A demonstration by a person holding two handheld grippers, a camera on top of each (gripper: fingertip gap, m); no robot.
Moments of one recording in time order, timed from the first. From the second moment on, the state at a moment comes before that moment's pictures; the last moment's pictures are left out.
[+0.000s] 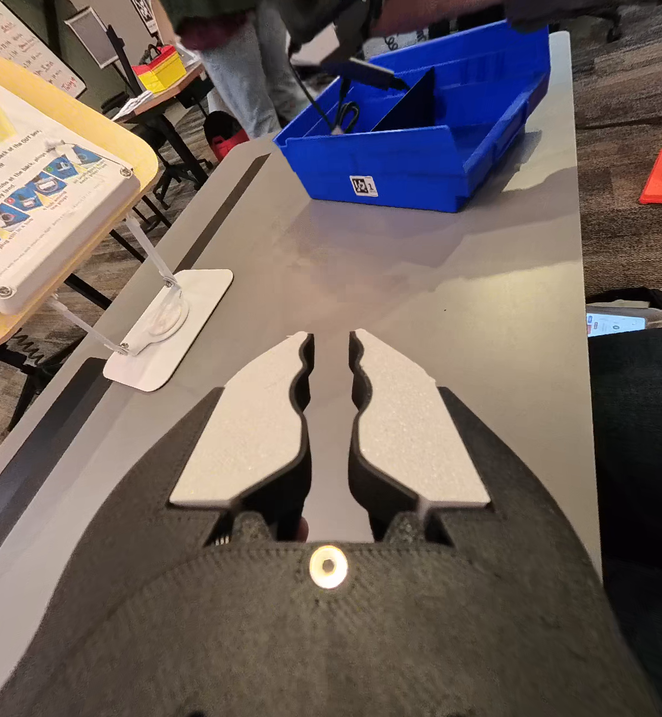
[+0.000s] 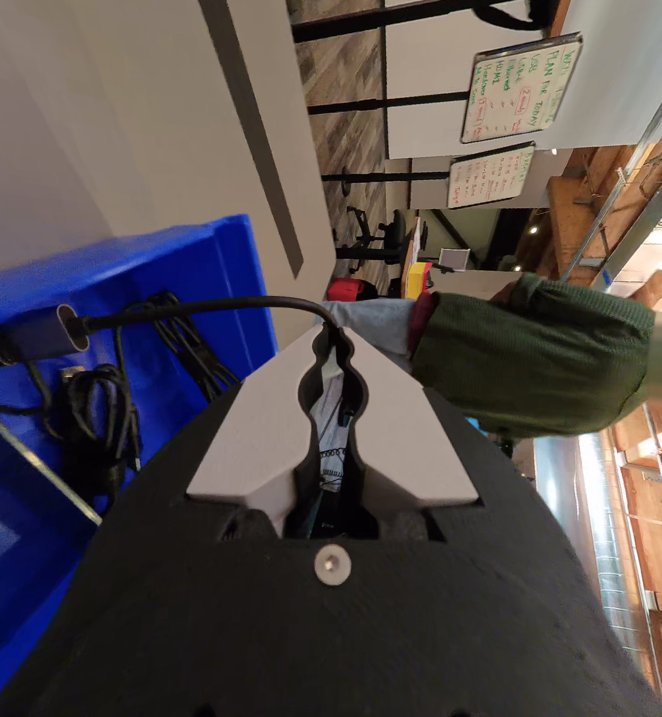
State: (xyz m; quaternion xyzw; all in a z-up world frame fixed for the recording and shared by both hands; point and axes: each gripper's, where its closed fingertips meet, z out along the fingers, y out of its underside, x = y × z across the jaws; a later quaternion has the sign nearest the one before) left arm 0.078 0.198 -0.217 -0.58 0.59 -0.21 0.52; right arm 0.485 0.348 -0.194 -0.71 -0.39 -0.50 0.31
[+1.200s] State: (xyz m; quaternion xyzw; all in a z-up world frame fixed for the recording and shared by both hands) left arm 0.049 0.194 -0.167 -0.57 0.57 -0.17 0.56; right arm 0.341 0.182 -0.319 -0.94 -0.25 0.01 0.24
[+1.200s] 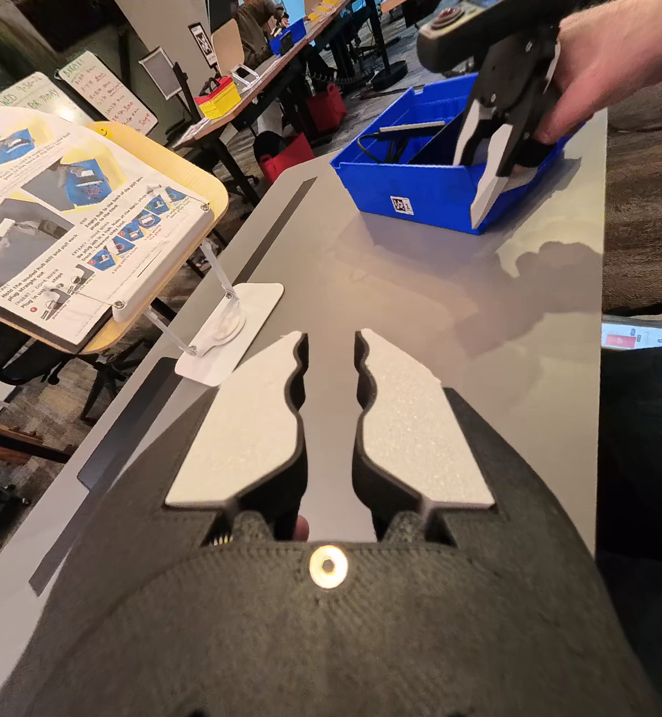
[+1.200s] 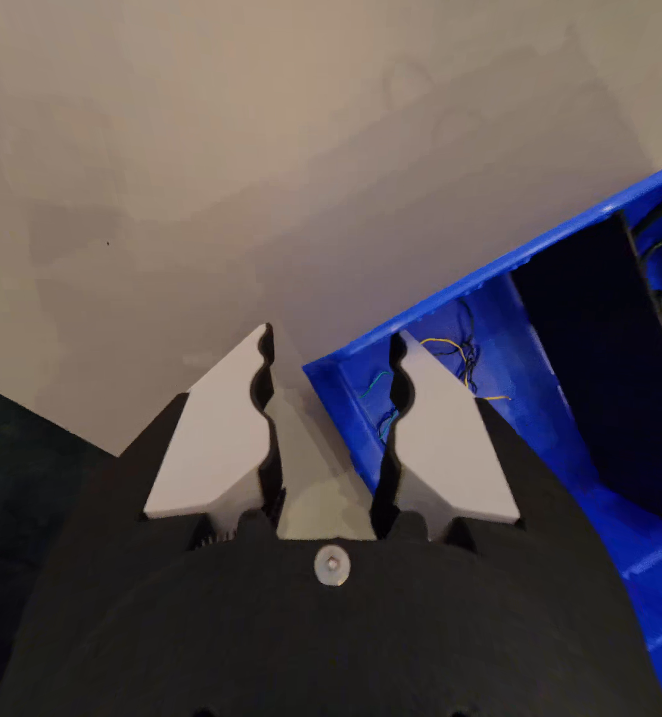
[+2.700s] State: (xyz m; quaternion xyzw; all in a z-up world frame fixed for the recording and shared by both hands) left arm -0.069 0.194 -0.162 -0.66 0.47 -0.10 0.58; right arm 0.134 0.156 -0.238 -0.80 -0.42 0.12 0.42
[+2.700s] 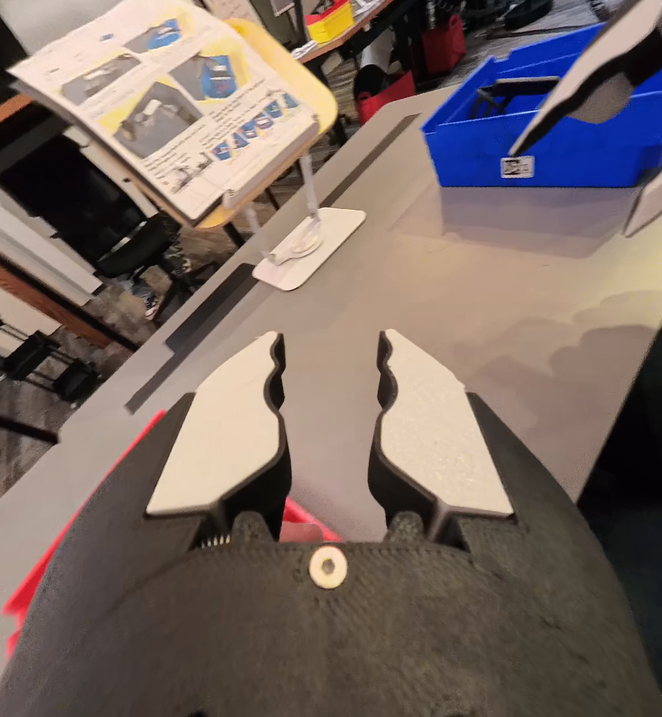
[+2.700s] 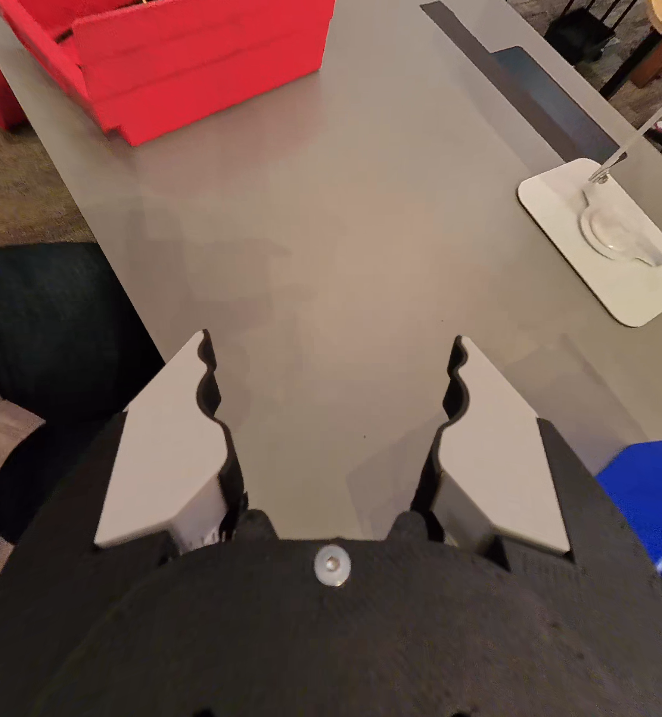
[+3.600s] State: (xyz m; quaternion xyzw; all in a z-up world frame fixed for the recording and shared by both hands) left arm -0.225 0.345 -0.291 -0.70 0.65 0.14 0.24; right arm 0.130 0.160 -0.301 -0.83 -0.41 0.16 0.35
